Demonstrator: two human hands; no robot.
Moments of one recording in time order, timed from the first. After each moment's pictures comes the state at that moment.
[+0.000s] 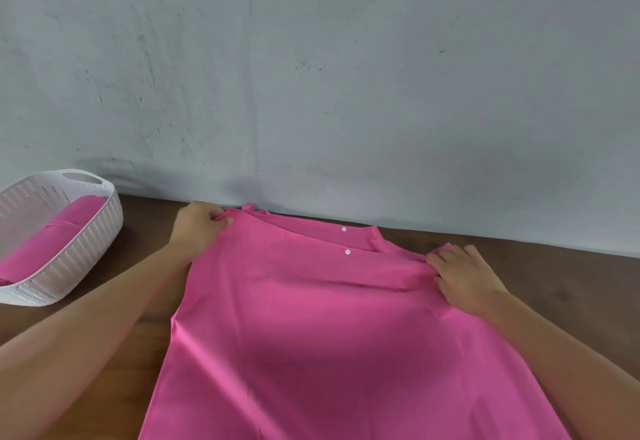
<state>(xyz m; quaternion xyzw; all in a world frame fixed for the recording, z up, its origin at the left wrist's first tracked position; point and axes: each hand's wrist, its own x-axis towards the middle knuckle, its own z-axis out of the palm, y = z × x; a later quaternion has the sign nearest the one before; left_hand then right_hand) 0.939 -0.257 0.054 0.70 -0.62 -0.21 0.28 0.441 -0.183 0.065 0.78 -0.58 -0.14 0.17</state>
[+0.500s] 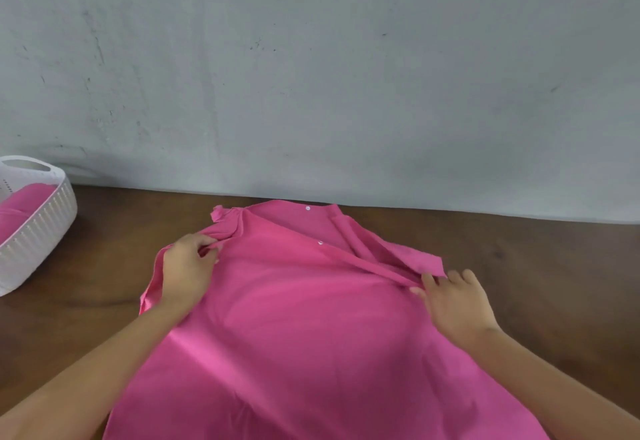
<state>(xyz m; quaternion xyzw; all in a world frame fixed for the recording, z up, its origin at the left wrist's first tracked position) 0.878 -0.159 0.015 0.65 -0.60 -0.20 0.42 0.444 -0.048 0.068 0.72 -0.64 -0.11 0.26</state>
